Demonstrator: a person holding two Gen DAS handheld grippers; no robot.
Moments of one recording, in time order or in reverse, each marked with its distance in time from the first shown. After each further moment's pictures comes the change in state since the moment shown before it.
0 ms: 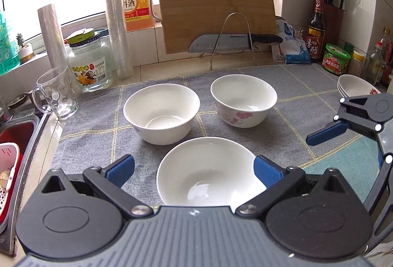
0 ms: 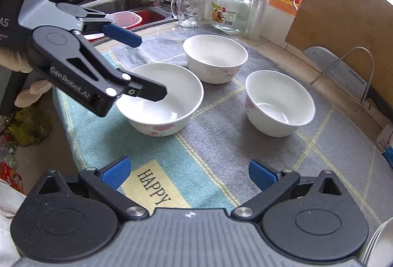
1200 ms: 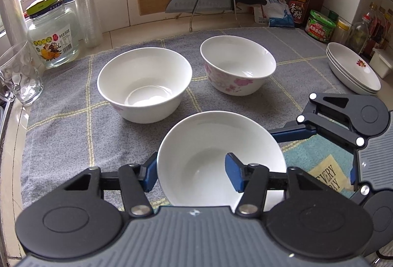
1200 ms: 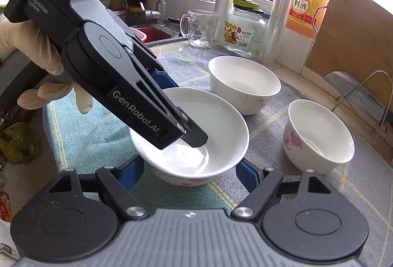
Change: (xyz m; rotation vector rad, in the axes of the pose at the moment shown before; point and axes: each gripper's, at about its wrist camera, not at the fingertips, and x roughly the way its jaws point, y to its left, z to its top) left arm 0.043 0.022 0.009 0.060 0.193 -0.173; right arm 0.042 0.037 0.018 -0.013 -0.126 -0.078
